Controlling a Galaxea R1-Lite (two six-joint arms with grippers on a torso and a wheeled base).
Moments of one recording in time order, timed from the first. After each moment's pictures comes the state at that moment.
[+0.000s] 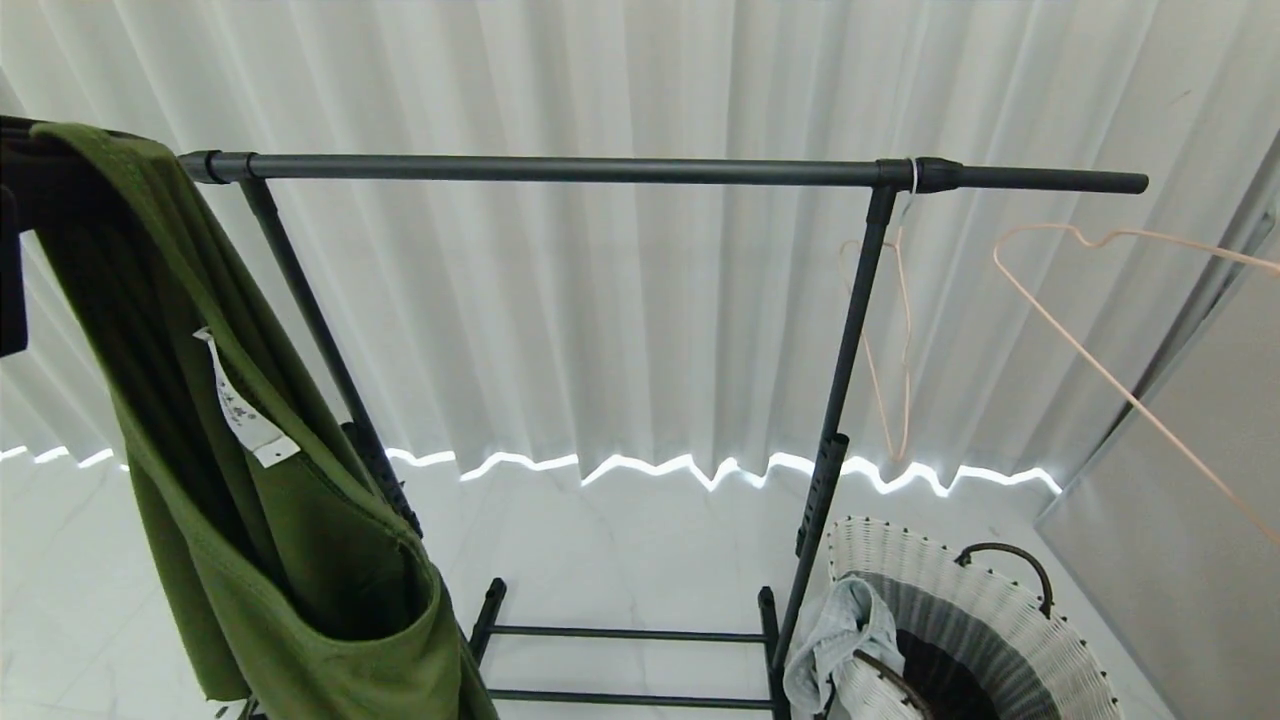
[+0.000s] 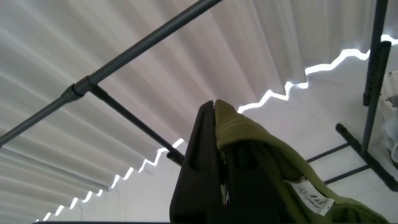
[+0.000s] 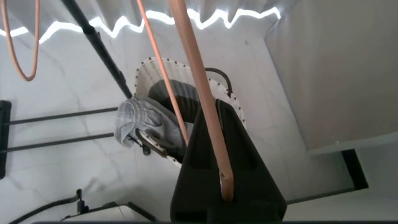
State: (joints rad) left arm -0.72 1.12 -1.32 0.34 0.52 0.50; right arm 0.15 1.11 -0.95 0.32 -0.26 0.15
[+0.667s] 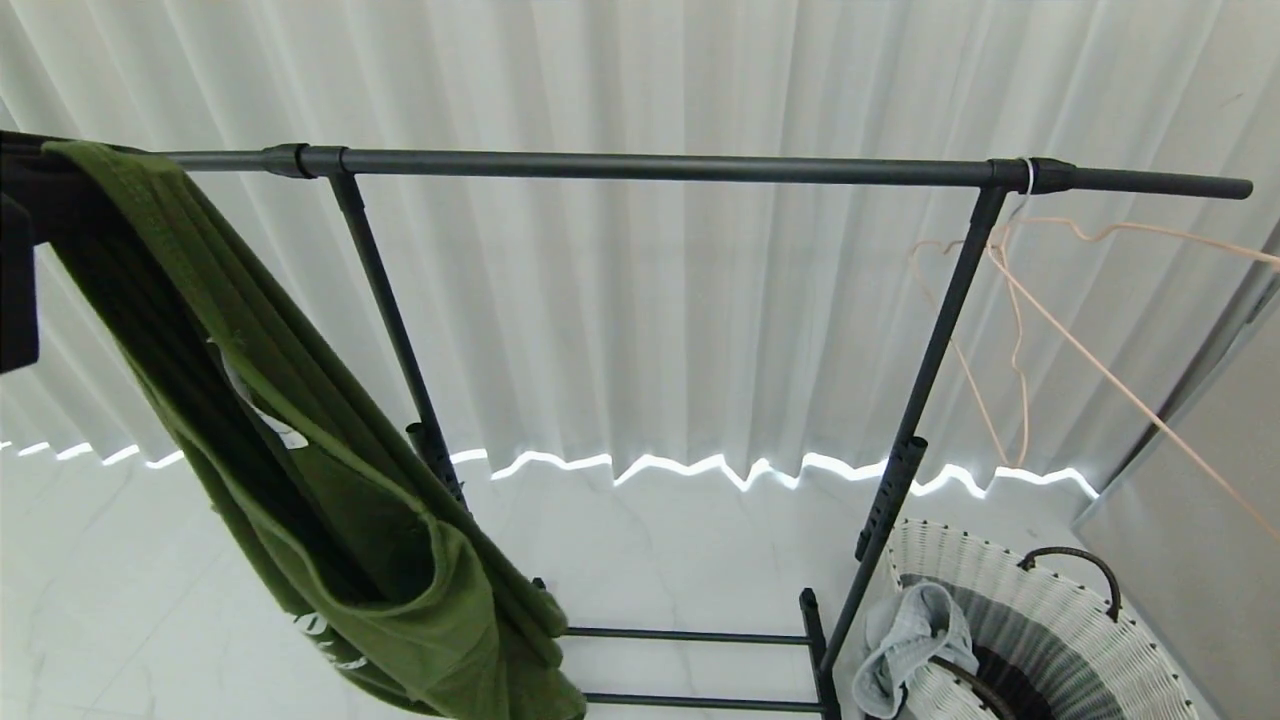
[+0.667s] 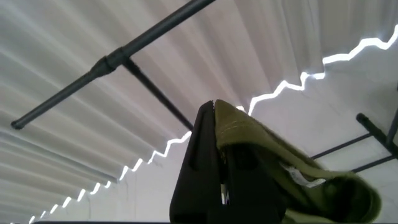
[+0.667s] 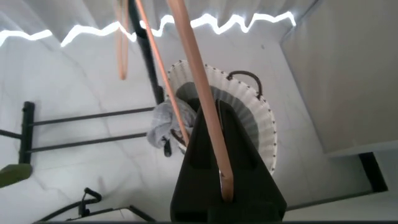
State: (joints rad) left arm -0.72 1.12 -1.30 0.34 0.52 0.50; right arm 0.15 1.09 -0.95 0.32 -0.26 0.14
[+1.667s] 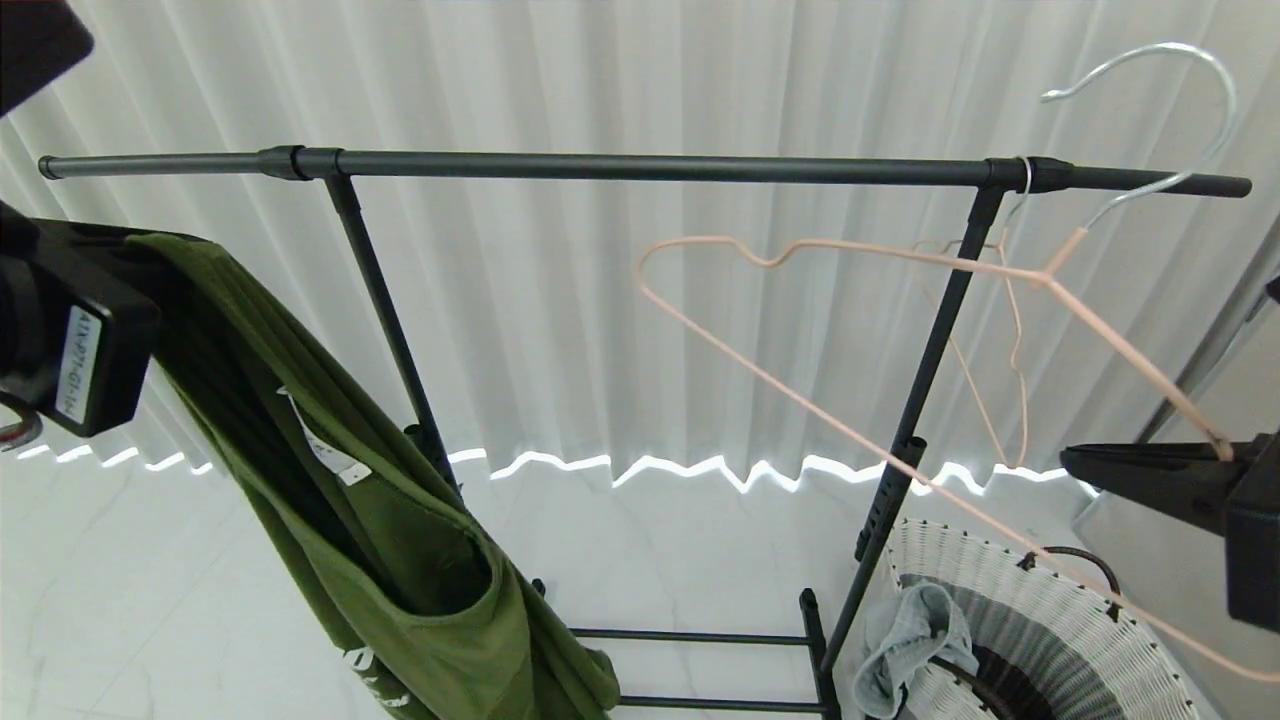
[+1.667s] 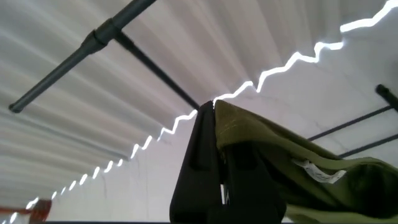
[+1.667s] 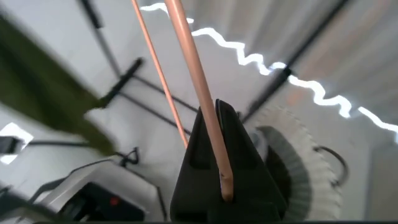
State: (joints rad) left arm -0.65 1.15 -1.22 0.33 0.56 0.48; right arm 0.88 1.12 -0.96 0.26 -0.25 0.06
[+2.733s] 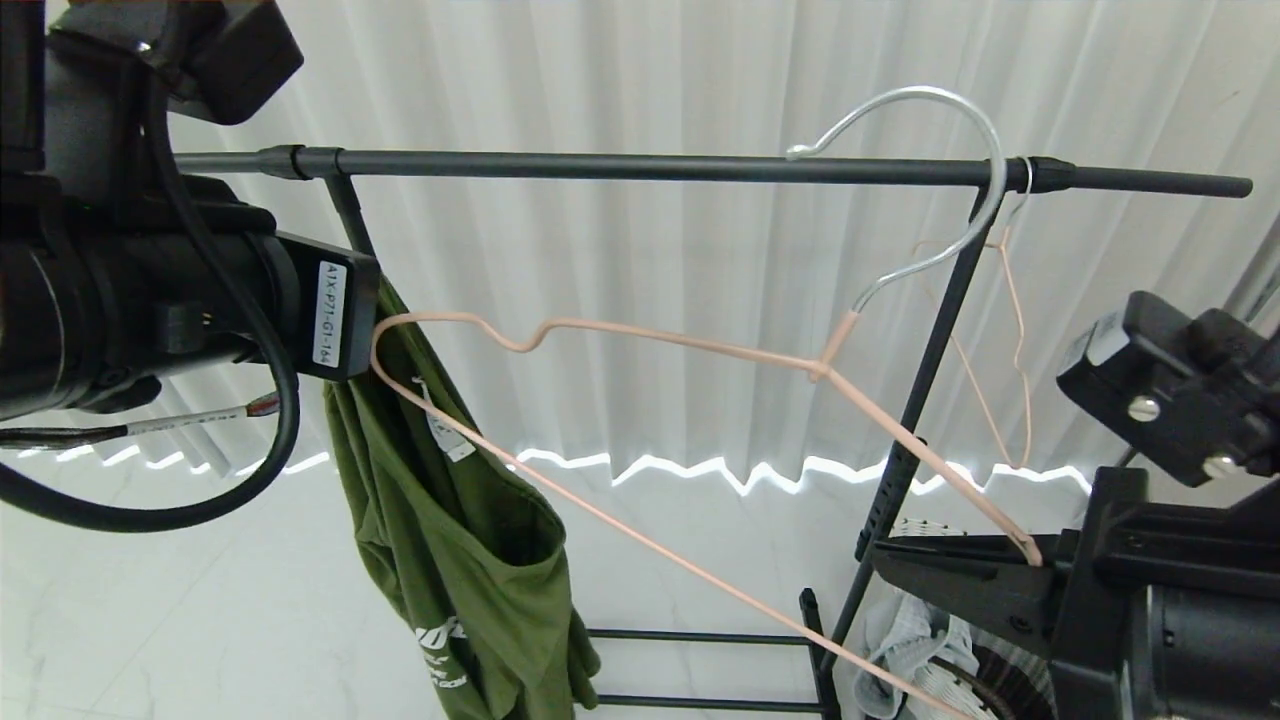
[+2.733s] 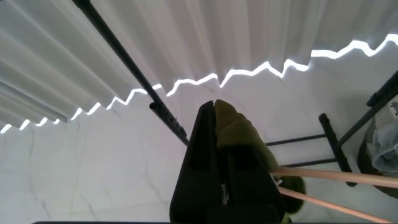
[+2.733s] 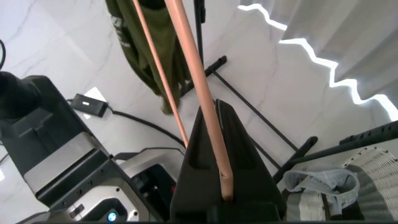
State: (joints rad) left arm -0.69 1.35 -1.30 0.33 0.58 0.09; right arm 1.19 1.29 -0.97 0.12 -0.25 0.18
